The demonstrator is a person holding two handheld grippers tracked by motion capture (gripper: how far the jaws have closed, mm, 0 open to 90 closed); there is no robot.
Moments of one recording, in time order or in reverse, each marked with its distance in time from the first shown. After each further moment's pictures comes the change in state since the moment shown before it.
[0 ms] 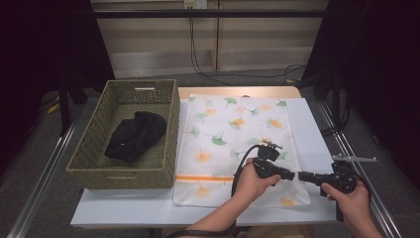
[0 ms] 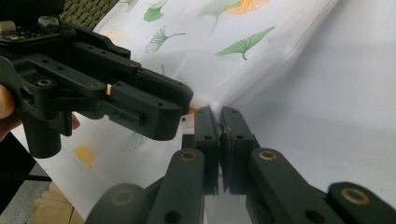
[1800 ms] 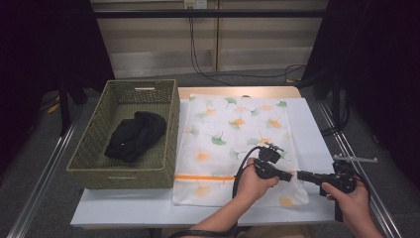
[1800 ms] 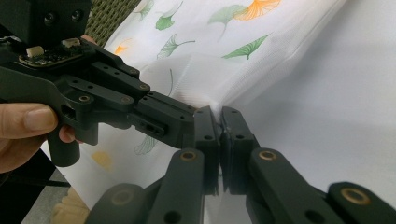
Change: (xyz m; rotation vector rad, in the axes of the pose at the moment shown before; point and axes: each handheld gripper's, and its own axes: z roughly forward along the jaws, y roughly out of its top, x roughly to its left) left arm 0.000 -0.003 0.002 0.039 0.002 0.022; right arm 0.000 -0.001 0.000 -0.026 0.055 0.046
